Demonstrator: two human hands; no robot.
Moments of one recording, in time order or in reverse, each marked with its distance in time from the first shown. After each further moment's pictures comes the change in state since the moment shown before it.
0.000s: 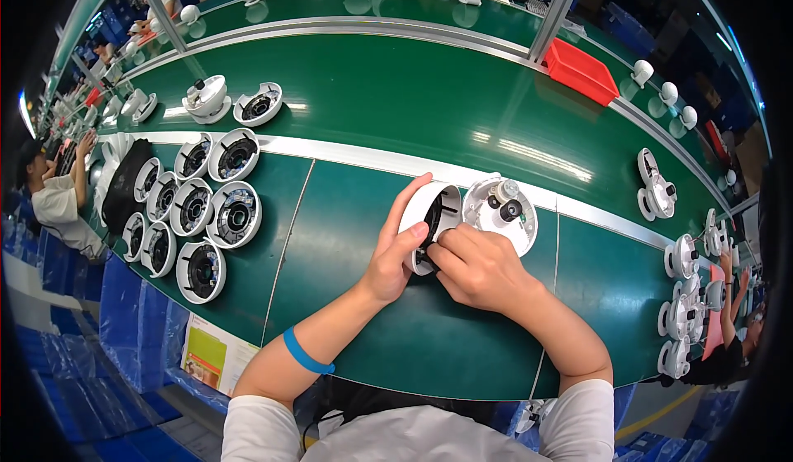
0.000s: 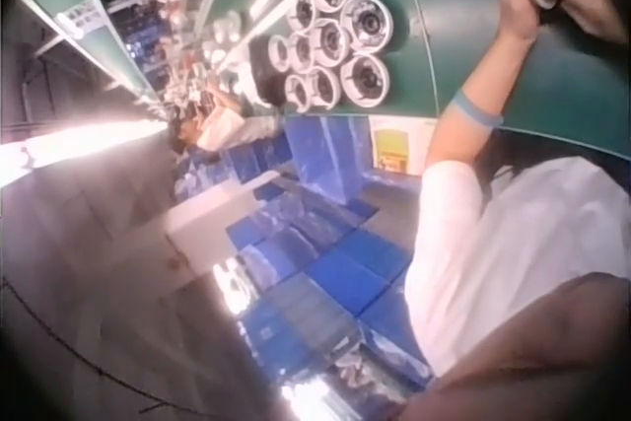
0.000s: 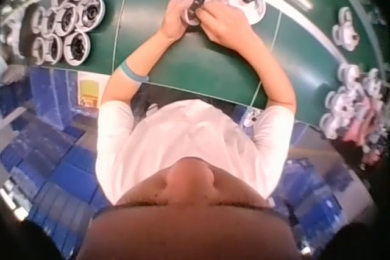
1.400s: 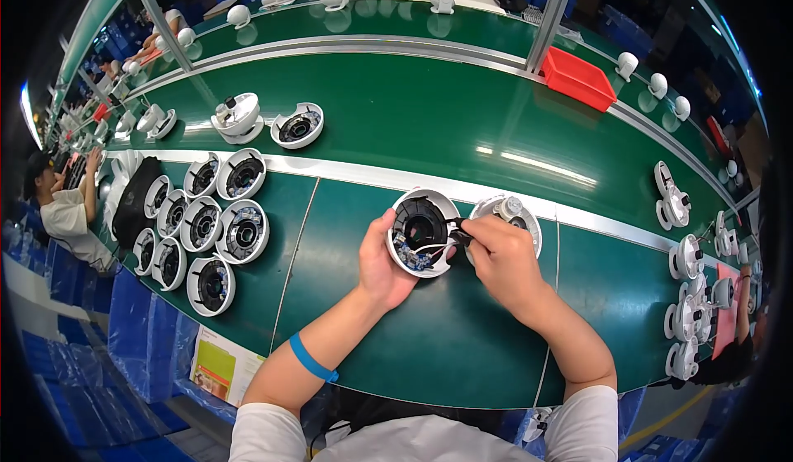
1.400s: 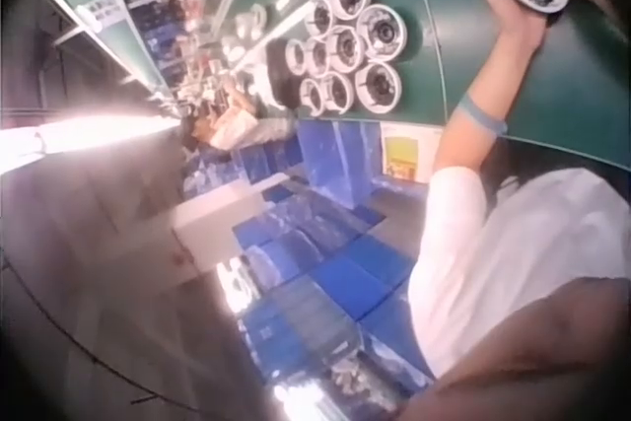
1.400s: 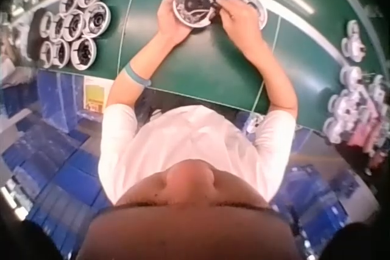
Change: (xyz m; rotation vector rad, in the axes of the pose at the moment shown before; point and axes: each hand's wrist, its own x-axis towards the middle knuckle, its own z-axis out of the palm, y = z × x) left_hand 0.012 0.004 0.008 -0.379 0.168 -0.189; right_hand -0.005 0.013 -0.027 0.286 0.114 0.494
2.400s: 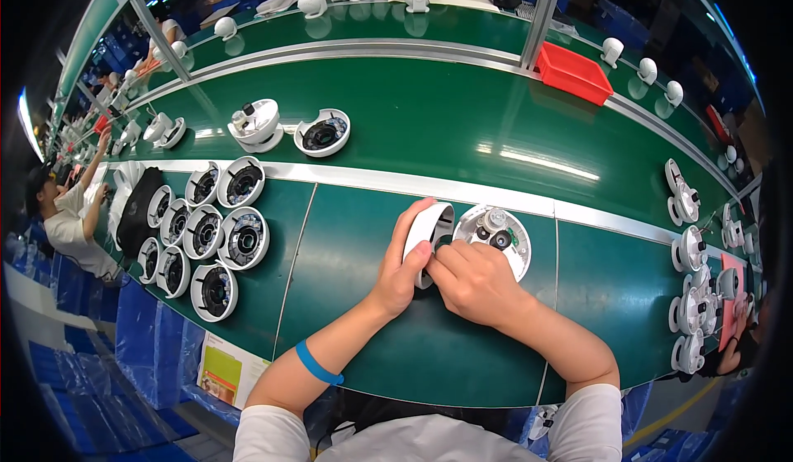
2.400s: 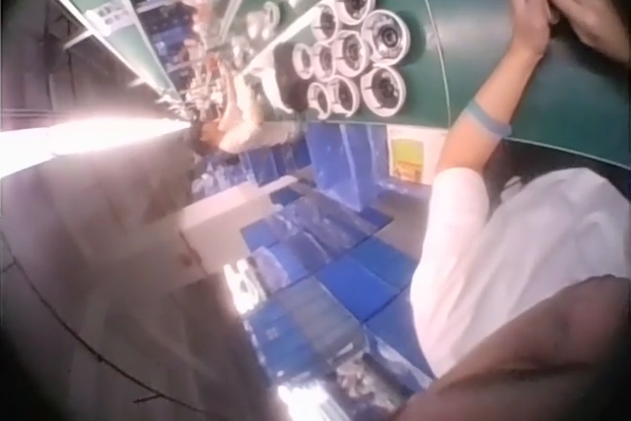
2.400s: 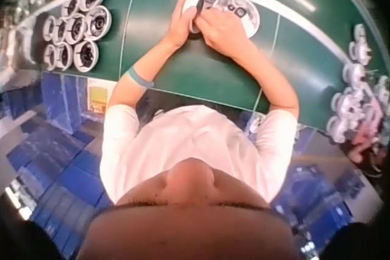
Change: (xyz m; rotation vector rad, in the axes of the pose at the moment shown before) left_hand 0.004 -0.027 -0.001 0.831 -0.183 0.409; right_hand -0.008 -0.007 0.006 -0.388 -0.029 -0.482
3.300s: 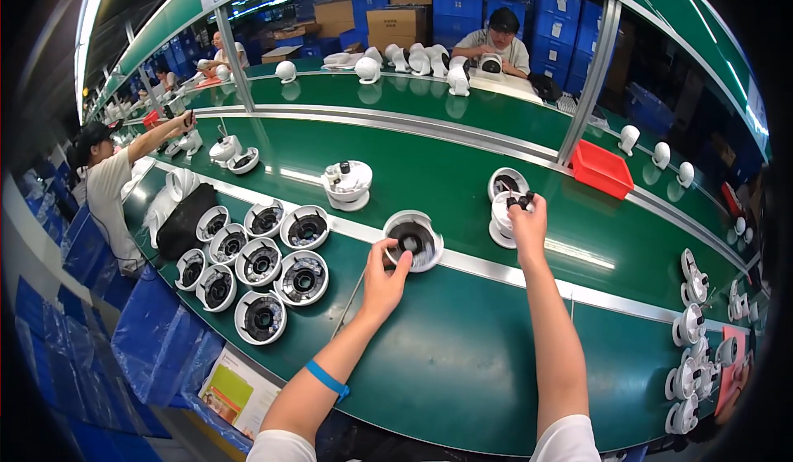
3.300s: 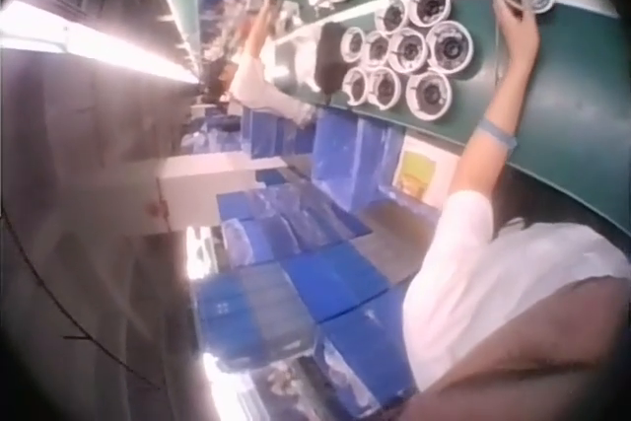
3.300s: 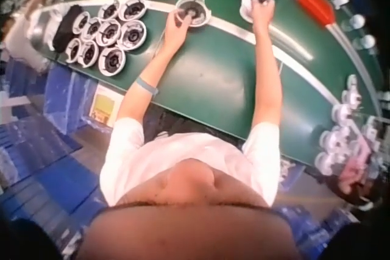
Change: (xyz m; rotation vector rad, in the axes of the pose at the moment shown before) left_hand 0.007 0.048 -0.127 0.447 0.521 0.012; right_hand 0.109 0.116 0.044 0.696 0.584 1.208
